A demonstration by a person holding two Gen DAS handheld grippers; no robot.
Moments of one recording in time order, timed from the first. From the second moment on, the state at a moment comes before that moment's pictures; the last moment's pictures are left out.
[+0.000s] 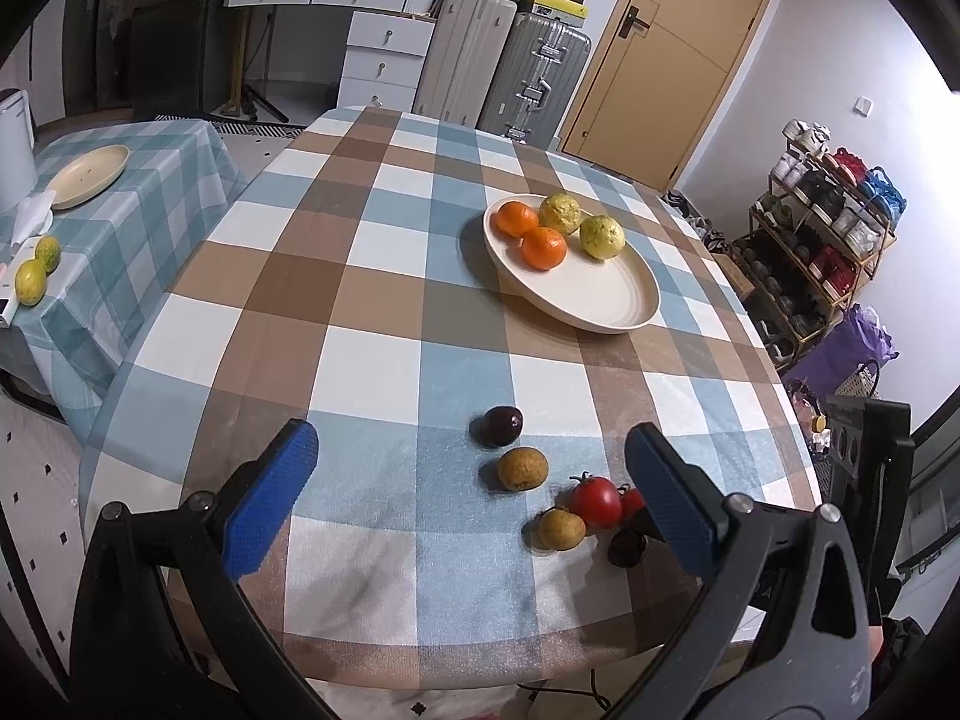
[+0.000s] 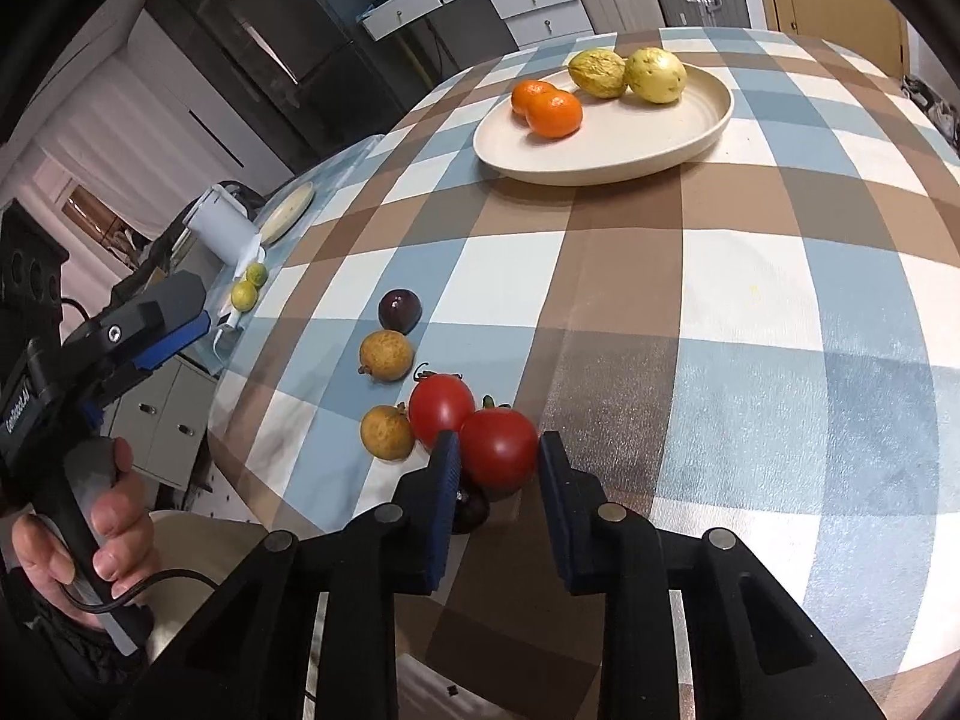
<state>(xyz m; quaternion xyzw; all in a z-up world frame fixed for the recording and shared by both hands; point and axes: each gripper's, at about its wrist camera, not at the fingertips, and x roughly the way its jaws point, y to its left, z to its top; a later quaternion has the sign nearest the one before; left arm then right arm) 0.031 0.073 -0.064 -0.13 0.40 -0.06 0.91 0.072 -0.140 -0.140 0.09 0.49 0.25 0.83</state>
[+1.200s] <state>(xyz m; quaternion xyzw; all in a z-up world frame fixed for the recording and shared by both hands) 0.123 0.023 -0.113 -0.07 0.52 -0.10 0.84 0.116 -0.172 -0.091 0.12 0.42 0.25 0.86</state>
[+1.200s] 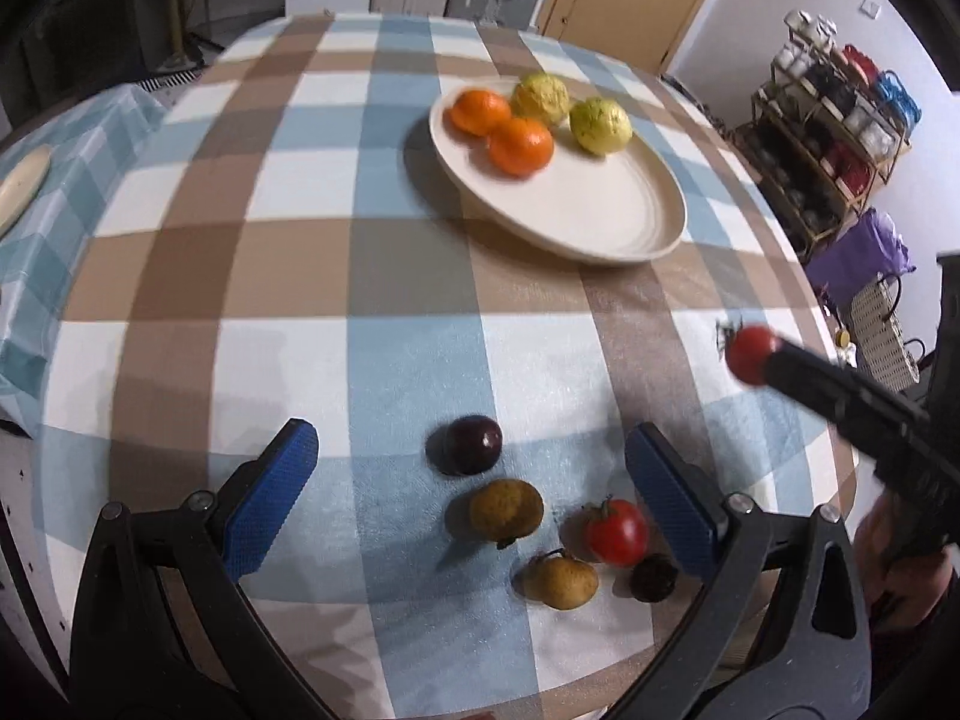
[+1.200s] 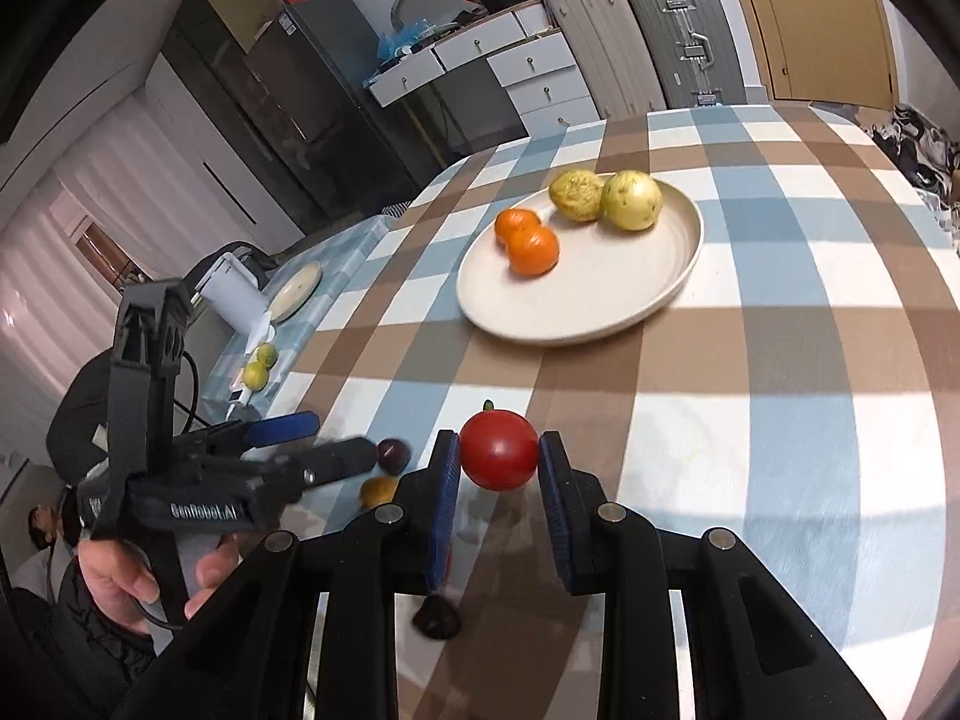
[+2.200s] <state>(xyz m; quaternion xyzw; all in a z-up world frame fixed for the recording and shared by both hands) 0.129 0.022 -0.125 -0.08 0.54 -0.13 0.83 0.123 -0.190 -0.101 0.15 0.44 0.22 0.86</state>
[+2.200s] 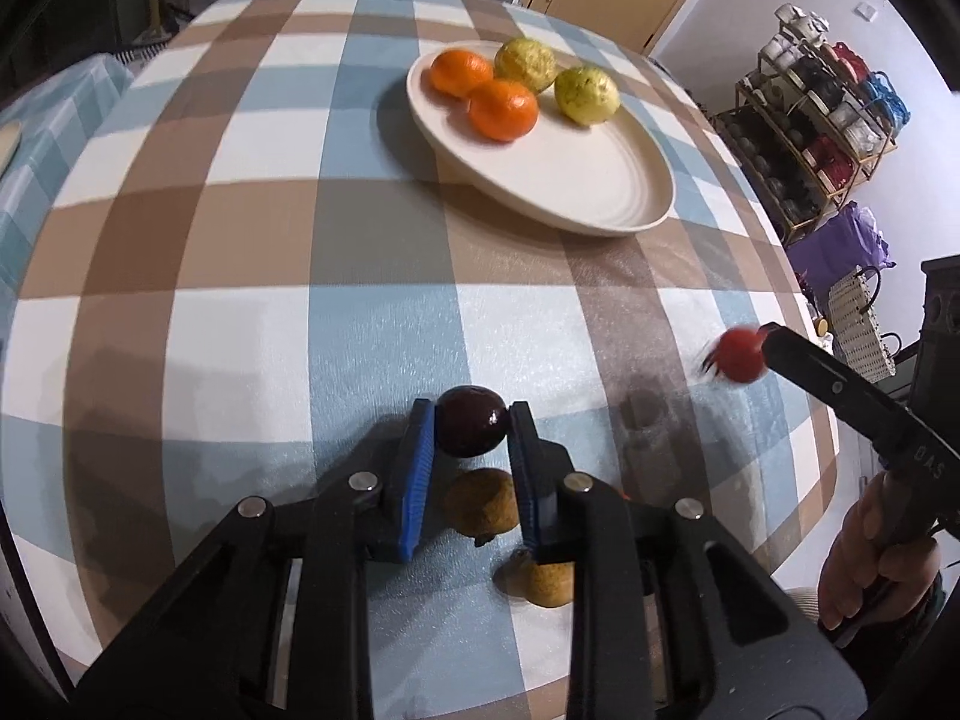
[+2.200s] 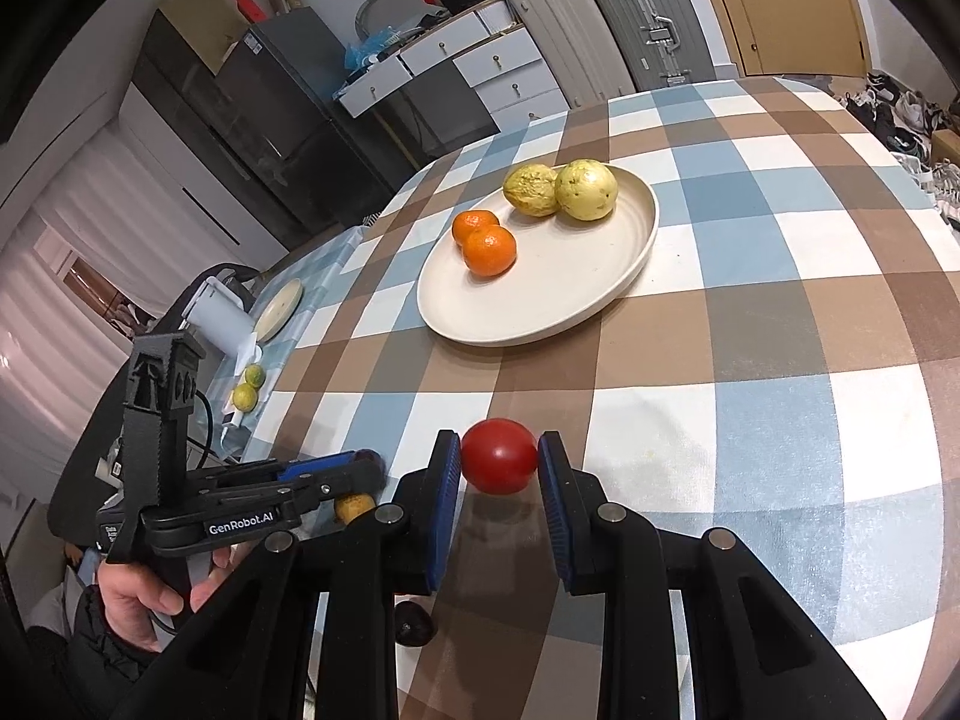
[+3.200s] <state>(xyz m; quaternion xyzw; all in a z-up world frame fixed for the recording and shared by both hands) 0.113 0.031 -0.088 -0.09 0.49 -0.15 0.86 0.183 -0.217 -0.120 0.13 0.44 0.17 0.87</state>
